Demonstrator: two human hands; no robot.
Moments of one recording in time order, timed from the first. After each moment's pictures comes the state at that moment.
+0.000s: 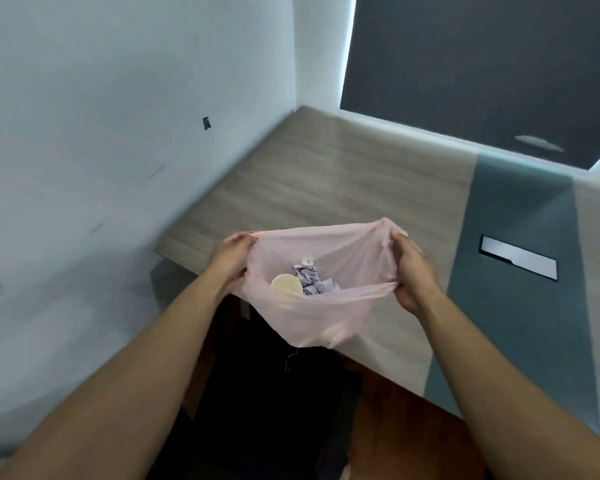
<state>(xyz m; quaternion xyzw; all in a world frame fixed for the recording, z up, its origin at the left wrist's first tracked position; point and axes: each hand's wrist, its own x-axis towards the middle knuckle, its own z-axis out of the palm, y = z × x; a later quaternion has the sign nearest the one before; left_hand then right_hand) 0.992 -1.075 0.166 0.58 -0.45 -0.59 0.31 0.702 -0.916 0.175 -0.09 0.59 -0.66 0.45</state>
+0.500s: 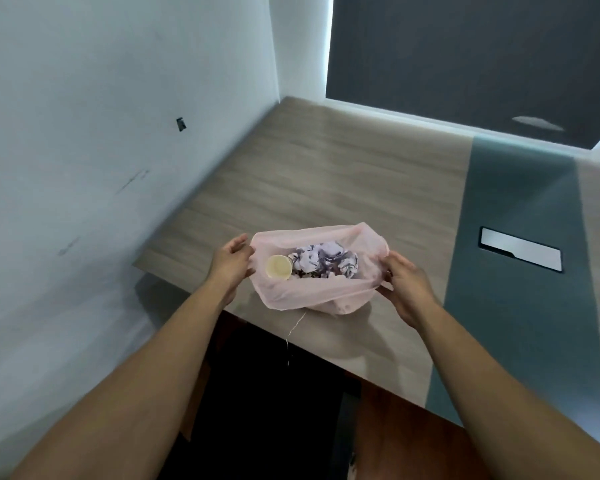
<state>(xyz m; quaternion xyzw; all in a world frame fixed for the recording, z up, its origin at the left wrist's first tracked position) 0.944 -1.125 0.117 0.59 -0.45 -0.60 0.31 0.658 -0.932 0.122 -0.11 0.66 -0.59 0.46</state>
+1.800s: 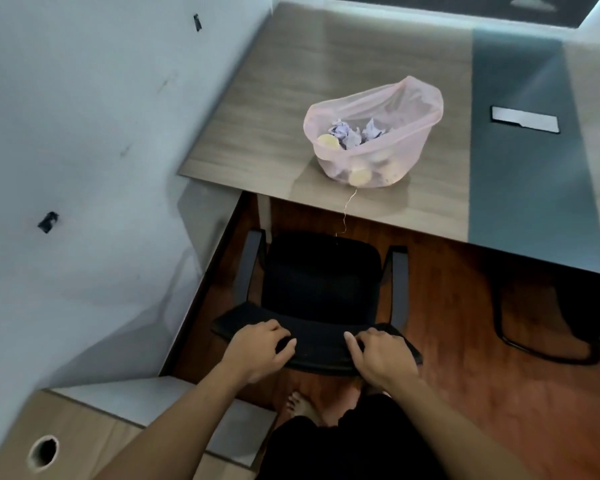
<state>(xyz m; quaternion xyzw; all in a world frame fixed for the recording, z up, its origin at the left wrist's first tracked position) 1.348 -0.845 0.018 0.29 -0.92 -0.21 -0.14 1.120 -0.660 0.009 -0.48 0.85 0.02 0.22</state>
